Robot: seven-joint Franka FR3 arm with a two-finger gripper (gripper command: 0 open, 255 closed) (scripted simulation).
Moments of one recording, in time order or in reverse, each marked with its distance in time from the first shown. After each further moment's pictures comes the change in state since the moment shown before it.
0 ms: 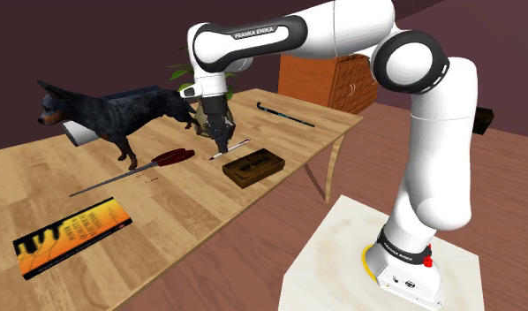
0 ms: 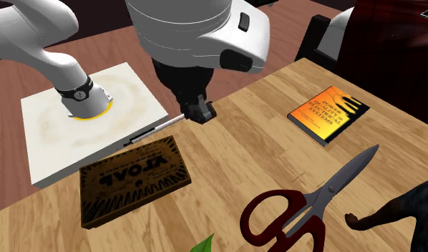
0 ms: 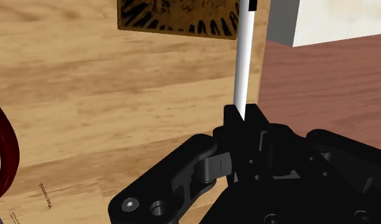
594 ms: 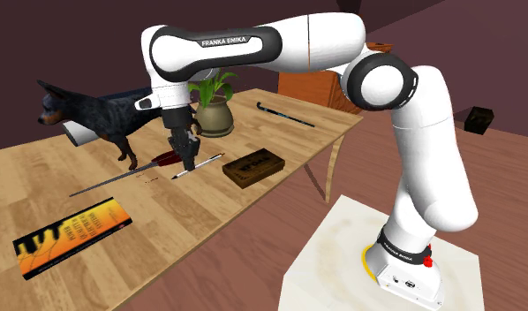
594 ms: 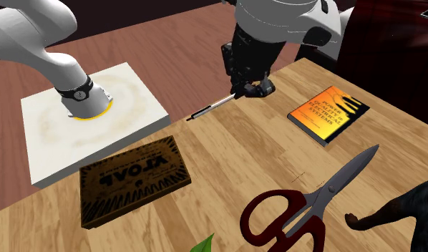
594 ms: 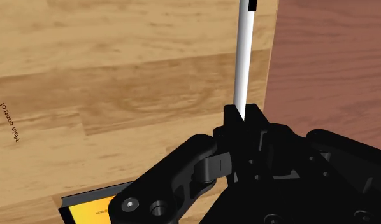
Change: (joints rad) arm 0.130 0.204 0.058 0.272 -0.002 -0.041 0.185
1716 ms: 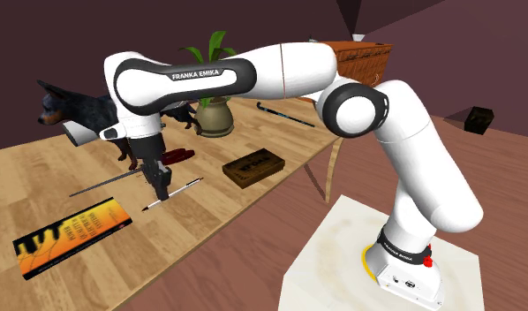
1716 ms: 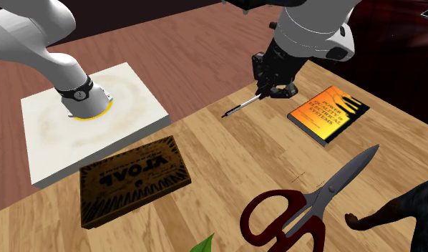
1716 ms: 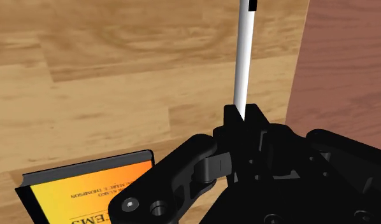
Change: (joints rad) arm 0.111 0.218 0.021 0.218 -0.016 0.021 0.113
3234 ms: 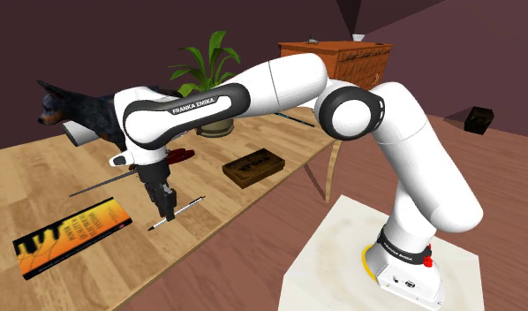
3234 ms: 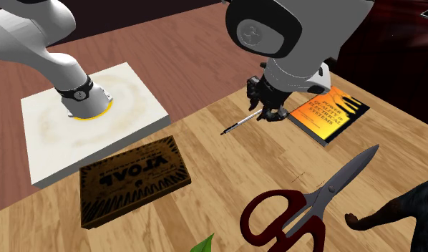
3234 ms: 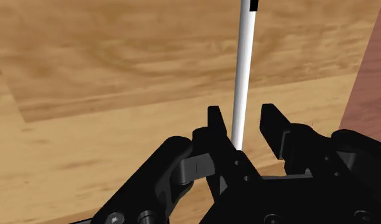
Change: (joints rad) arm -0.003 0.026 -0.004 -0.144 0.000 0.168 -0.026
